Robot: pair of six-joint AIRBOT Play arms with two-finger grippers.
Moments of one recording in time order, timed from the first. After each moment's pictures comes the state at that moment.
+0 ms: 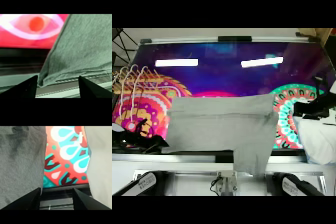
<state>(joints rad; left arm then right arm) 0.51 -1.12 0.51 1.14 -1.33 -1.16 -0.22 -1.18 1.20 -1.52 1.52 1.51</state>
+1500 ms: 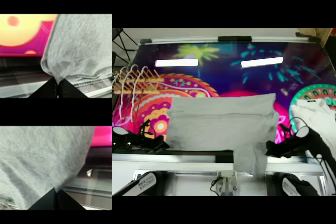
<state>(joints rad) 0.50 -1.11 0.45 1.07 -1.24 -1.13 -0.19 -1.05 0.40 -1.17 1.26 1.42</state>
